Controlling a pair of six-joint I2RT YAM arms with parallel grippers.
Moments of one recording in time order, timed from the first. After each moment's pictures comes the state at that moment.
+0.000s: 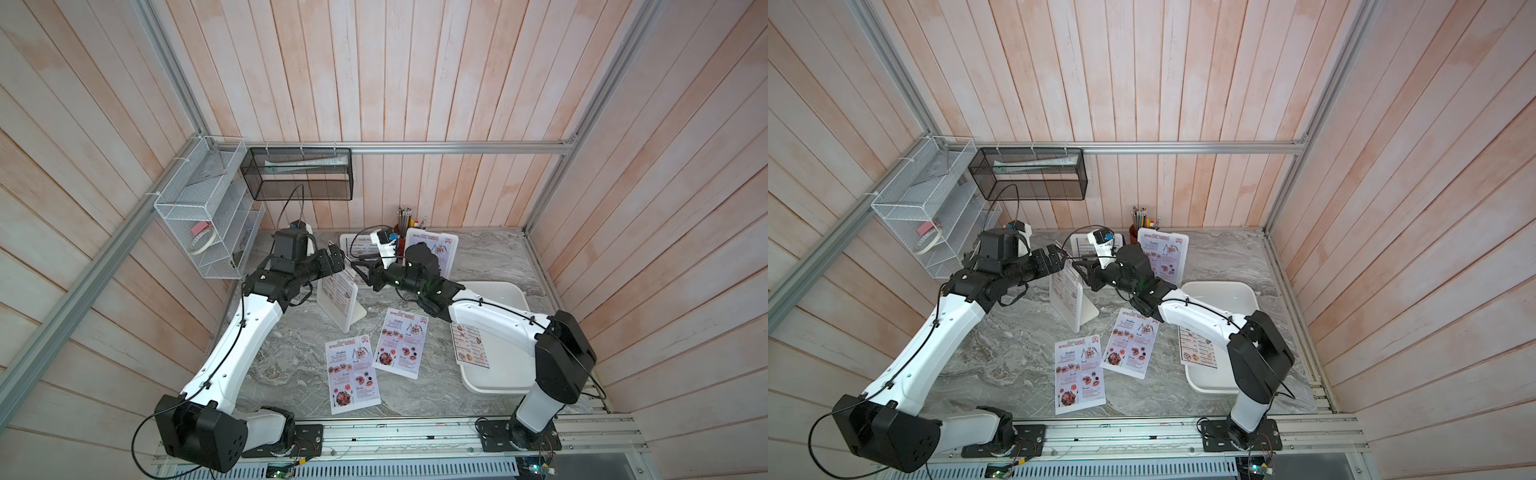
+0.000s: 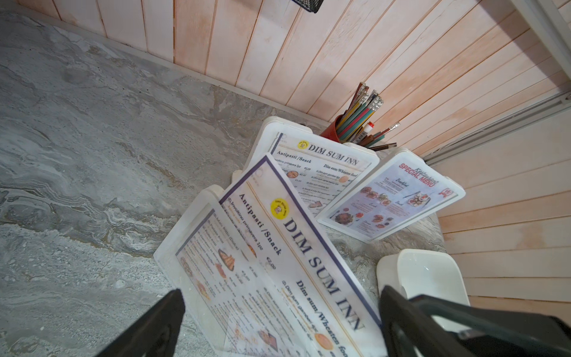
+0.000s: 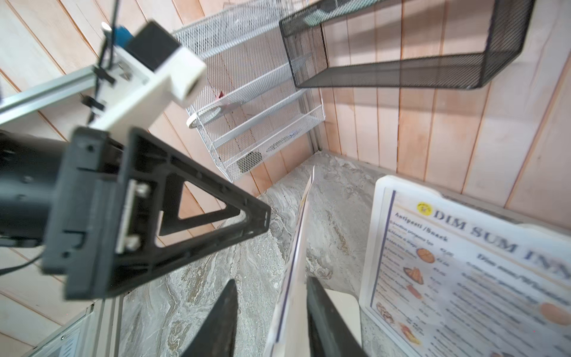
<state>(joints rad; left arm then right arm) -0.25 1.30 1.31 -0.62 0.11 -0.49 0.82 1.66 1.27 0.30 -0.25 0.31</state>
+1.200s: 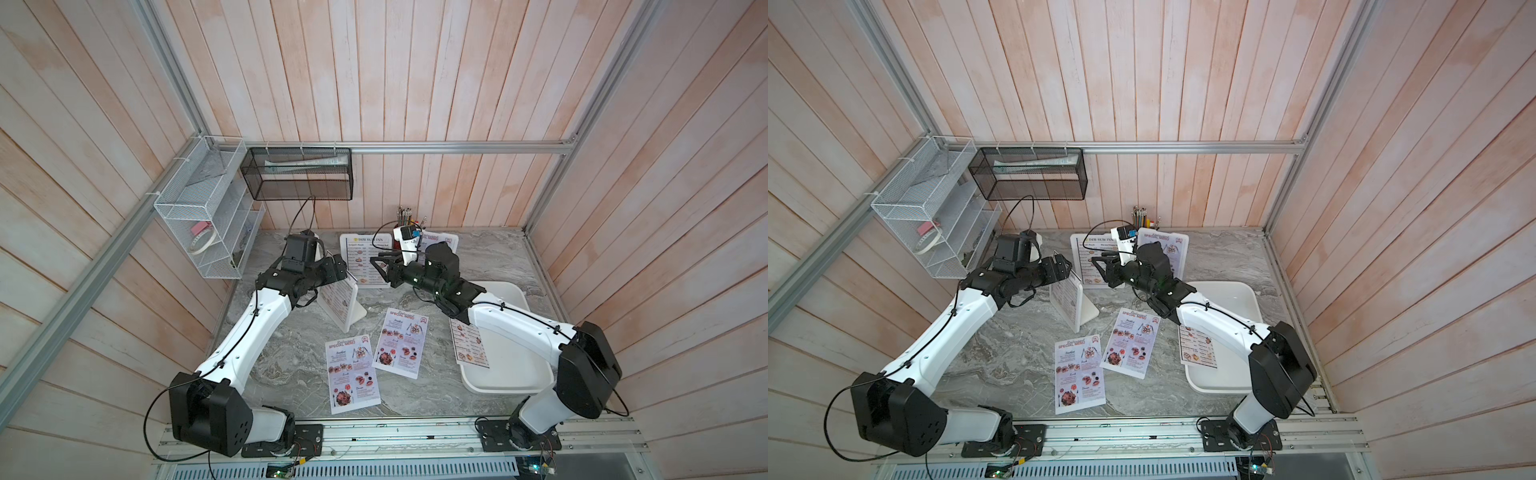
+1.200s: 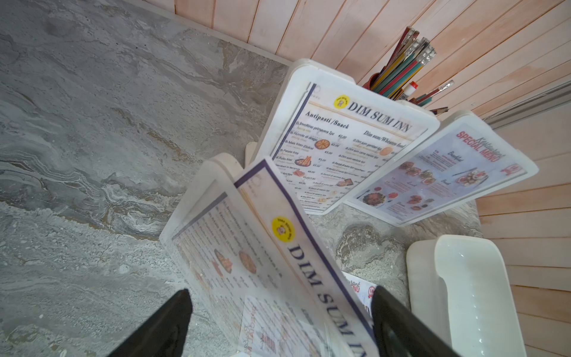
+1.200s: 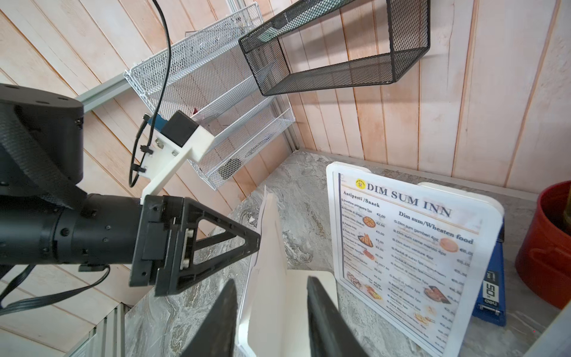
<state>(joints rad) -0.26 1.37 1.24 -0.61 0.10 -0.46 0.76 1.58 1.19 0.27 -0.24 0.40</state>
